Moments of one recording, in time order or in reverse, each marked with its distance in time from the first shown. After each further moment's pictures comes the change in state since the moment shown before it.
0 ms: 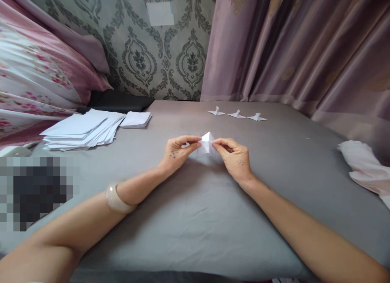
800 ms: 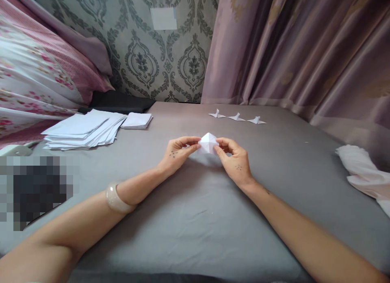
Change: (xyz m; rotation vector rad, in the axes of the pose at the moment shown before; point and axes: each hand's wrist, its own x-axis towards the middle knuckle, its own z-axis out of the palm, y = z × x) left_hand 0.002 -0.001 -0.001 -0.162 -0.029 -0.113; right_hand 0.000 0.001 -0.003 -0.147 -0.004 -0.095
